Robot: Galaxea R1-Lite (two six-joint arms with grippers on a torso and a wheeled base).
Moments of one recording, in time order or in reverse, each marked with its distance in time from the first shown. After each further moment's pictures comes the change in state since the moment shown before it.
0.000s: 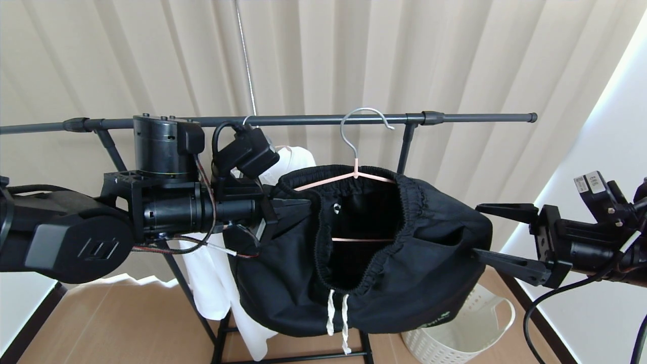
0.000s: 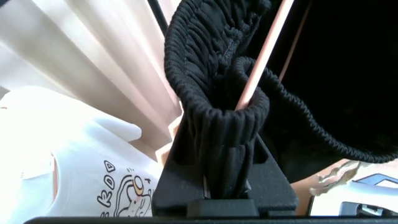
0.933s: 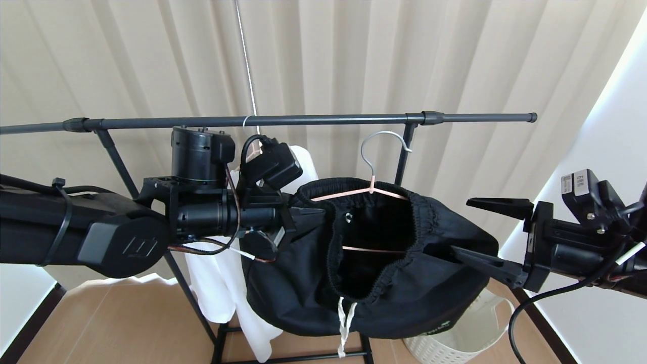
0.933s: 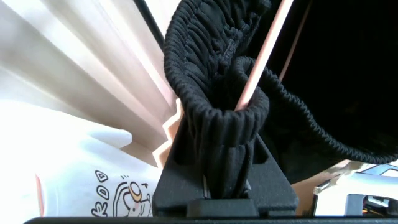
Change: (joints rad) left arm -0.033 0.087 -0.047 0.001 0.001 0.047; right arm 0.176 -0.104 0.032 0.007 -0.288 -0.023
